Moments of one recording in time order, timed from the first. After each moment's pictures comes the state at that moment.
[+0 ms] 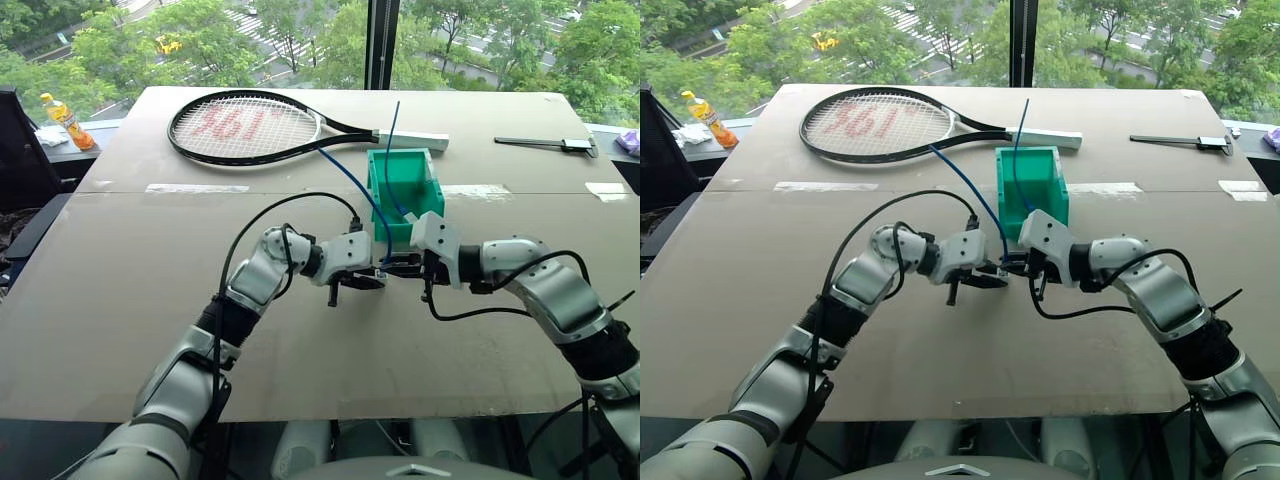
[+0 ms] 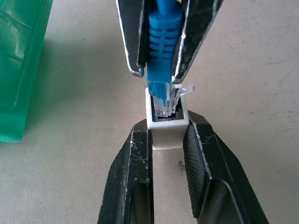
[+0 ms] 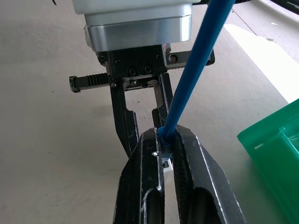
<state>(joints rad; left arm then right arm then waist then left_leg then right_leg) -0.66 0.44 -0.42 0.27 0.00 0.13 -1.22 -0.52 -0.64 0.37 -0.22 0.32 0.49 0.92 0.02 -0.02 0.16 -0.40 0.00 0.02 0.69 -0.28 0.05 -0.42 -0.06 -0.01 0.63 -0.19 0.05</state>
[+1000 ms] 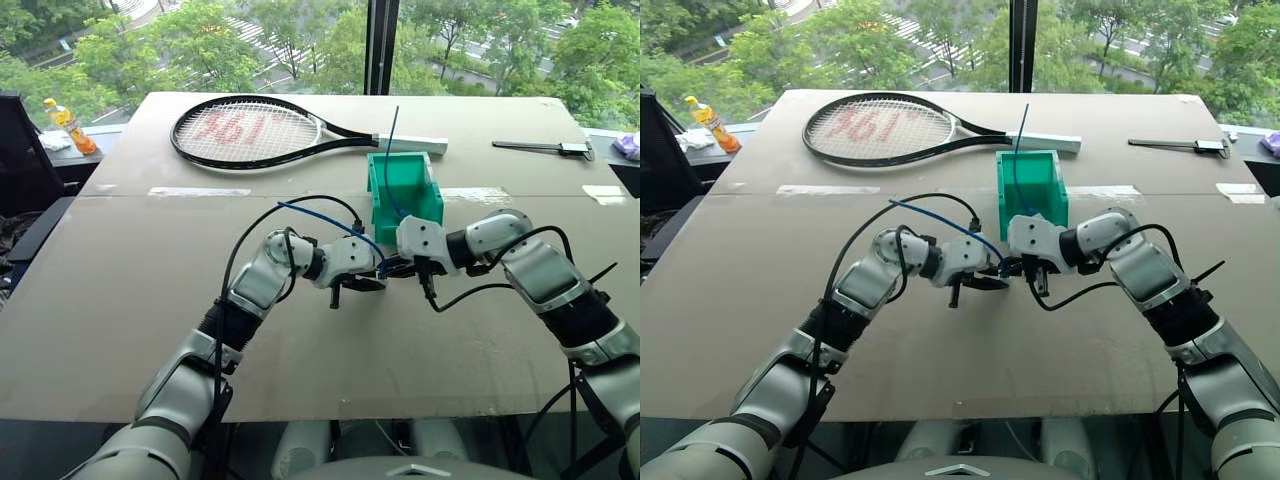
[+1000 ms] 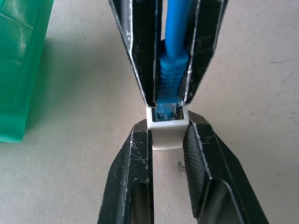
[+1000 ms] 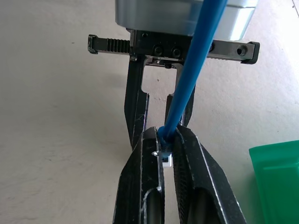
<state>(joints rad) -0.64 0.42 -0.42 0.26 0.03 0.15 -1.20 -0.65 -0.60 0.46 0.00 0.09 0.32 1.18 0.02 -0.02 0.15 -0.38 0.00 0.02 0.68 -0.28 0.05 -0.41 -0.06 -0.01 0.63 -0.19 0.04</state>
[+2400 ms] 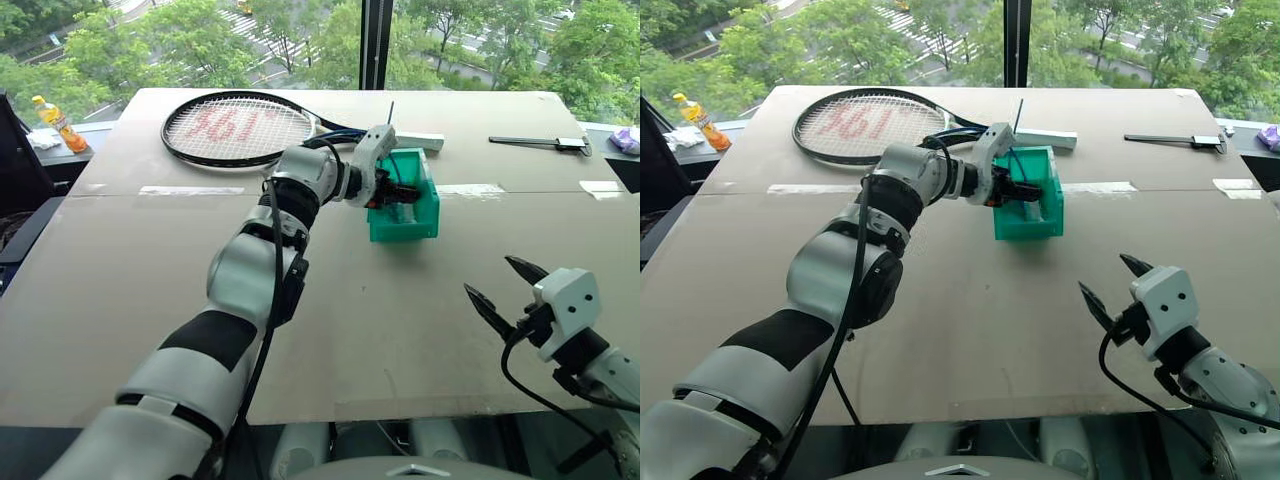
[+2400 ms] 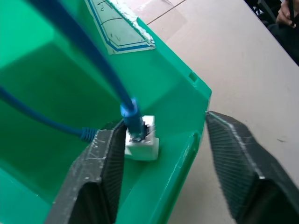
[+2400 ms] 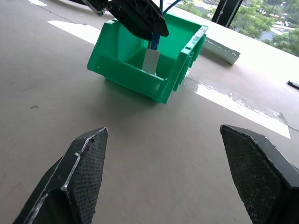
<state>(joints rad) -1.44 0.13 -0.07 1.17 -0.20 0.78 -0.85 0.37 -0.47 -0.23 -0.87 0.27 0.47 0.48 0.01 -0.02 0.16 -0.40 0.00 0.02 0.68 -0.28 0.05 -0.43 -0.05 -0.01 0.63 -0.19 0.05</state>
